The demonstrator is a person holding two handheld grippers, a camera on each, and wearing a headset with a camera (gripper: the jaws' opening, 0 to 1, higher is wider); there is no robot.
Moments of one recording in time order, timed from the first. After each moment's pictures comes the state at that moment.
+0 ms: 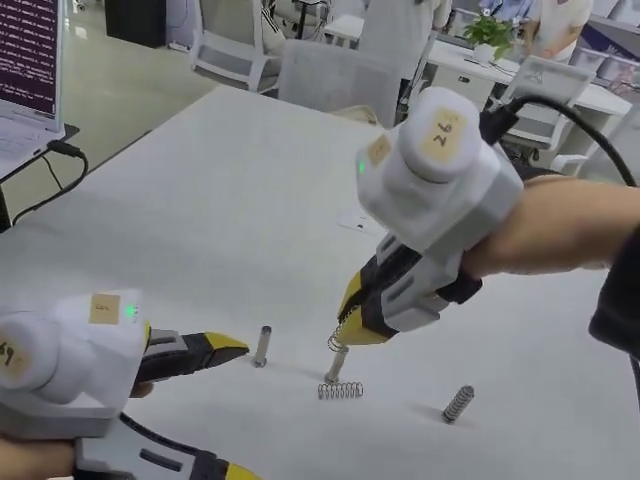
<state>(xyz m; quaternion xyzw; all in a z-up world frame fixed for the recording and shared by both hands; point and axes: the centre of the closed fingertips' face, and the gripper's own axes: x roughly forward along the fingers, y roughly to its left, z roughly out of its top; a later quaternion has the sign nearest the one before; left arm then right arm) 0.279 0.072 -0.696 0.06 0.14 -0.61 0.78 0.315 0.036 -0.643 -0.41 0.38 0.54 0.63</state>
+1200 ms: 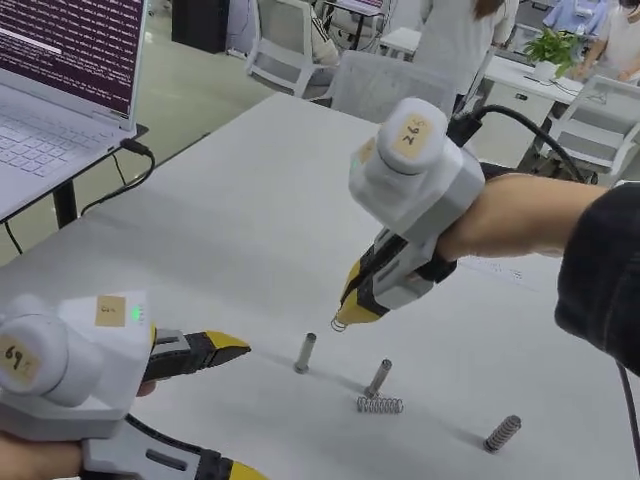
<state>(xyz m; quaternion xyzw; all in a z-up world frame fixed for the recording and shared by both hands) 0.283 0.107 -0.698 0.06 0.14 -0.56 0.81 0.362 0.074 -0.666 -0.42 0.39 0.55 0.61</state>
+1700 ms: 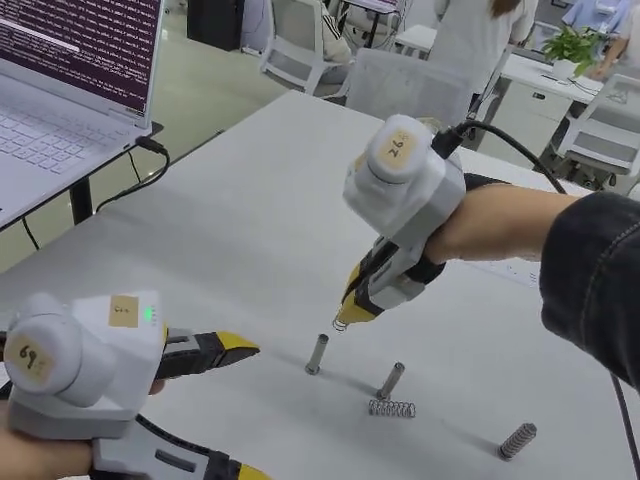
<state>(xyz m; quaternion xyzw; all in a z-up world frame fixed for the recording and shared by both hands) 0.285 0.110 -0.702 0.06 0.15 -0.56 0.81 0.378 0.079 -0.687 -0.41 0.41 0.54 0.61</state>
